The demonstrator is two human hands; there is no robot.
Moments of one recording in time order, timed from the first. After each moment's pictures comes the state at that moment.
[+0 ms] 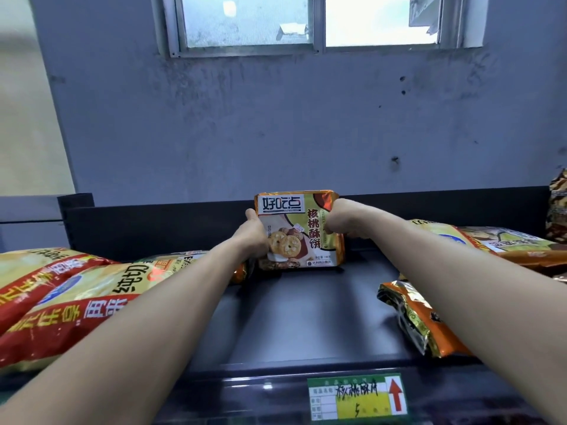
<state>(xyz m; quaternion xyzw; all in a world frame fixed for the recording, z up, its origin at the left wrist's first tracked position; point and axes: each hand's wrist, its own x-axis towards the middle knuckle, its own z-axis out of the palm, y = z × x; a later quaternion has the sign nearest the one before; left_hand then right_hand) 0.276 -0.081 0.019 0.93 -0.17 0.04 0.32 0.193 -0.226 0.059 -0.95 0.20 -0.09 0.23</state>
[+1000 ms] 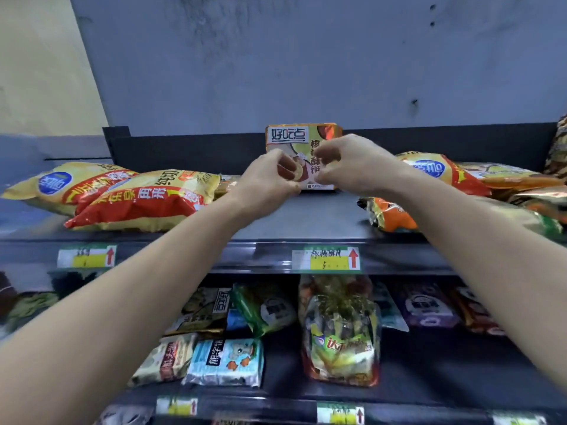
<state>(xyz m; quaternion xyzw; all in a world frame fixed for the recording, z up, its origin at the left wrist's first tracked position) 0.100 -0.042 0.008 0.84 -0.30 0.12 0.44 0.039 -0.181 0.036 -0.95 -0.01 -0.23 0.21</state>
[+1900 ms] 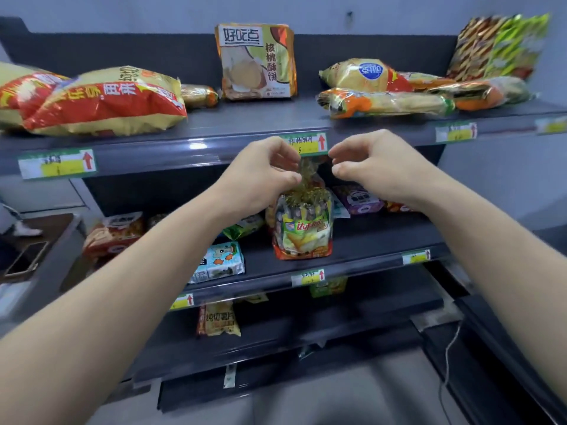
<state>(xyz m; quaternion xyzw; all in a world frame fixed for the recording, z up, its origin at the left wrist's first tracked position) -0.017 0.030 -0.068 0.79 -0.39 -0.05 0.47 -0.114 -0.126 -0.053 -0.93 0.14 -0.19 0.27</state>
